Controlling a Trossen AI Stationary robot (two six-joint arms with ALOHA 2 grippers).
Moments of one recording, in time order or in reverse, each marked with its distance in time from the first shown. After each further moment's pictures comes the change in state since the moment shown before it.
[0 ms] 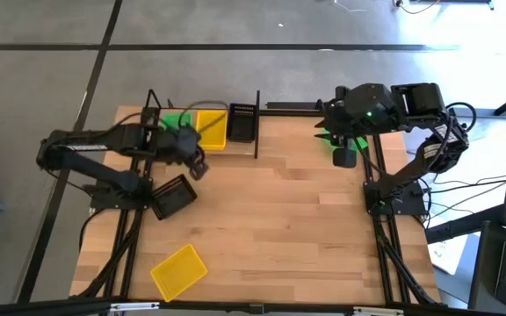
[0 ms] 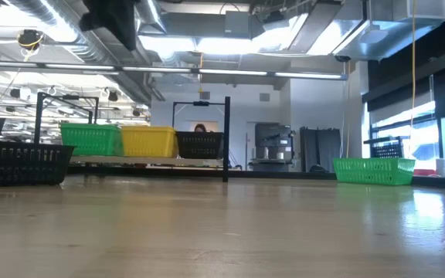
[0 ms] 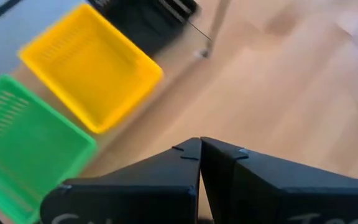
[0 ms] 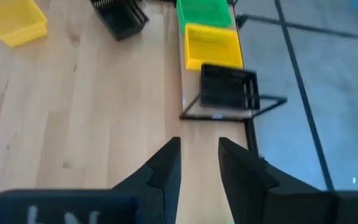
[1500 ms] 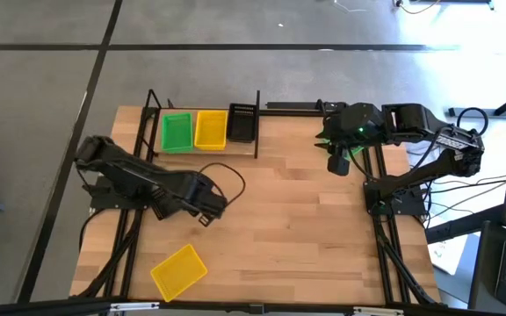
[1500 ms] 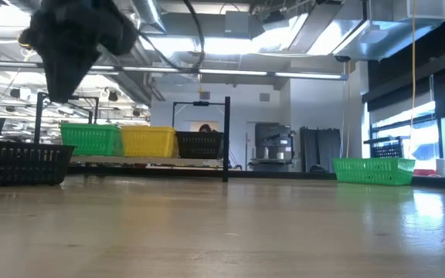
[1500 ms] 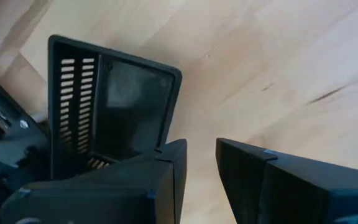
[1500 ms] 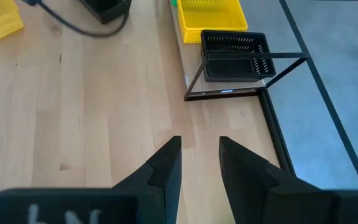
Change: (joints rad) left arm -0.307 0.451 -0.002 -0.228 0.269 -0.574; right arm -0.041 -0.288 -0.637 0.340 0.000 0.112
